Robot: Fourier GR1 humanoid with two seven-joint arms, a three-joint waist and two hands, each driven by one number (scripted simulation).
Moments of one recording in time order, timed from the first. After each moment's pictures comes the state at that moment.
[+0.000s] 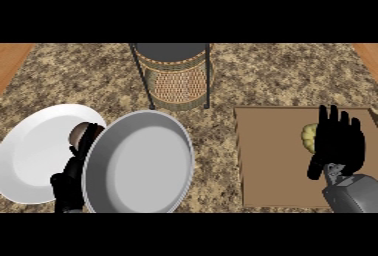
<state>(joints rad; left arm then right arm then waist) 0.10 0.21 -0.18 -1.54 0.03 0.30 -0.03 -0.22 -0.49 0.34 -1.58 1.04 0.32 0.94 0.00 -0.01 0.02</state>
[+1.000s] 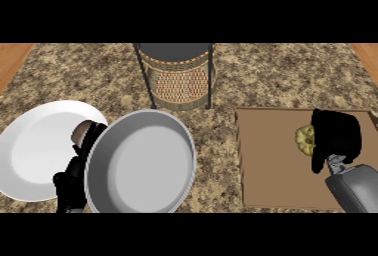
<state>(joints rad) 0.10 0.19 -0.17 -1.54 0.00 0.29 -0.01 -0.28 -0.52 0.35 -1.43 1.16 0.19 0.72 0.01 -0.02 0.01</state>
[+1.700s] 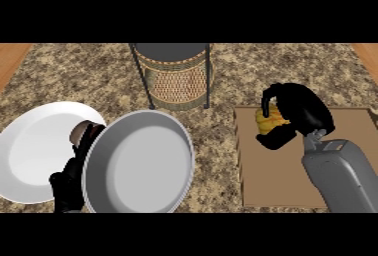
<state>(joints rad) 0.12 0.19 -0.15 -1.55 0.01 0.28 0.00 -0.45 -0.31 0.20 -1.56 0.70 0.32 0.46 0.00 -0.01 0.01</state>
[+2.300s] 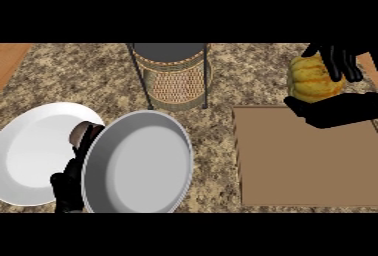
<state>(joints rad) 0.12 0.18 -0.15 -1.54 -0.01 0.29 0.00 -0.69 -0.35 -0.04 -1.89 0.46 0.46 0.65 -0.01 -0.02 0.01</state>
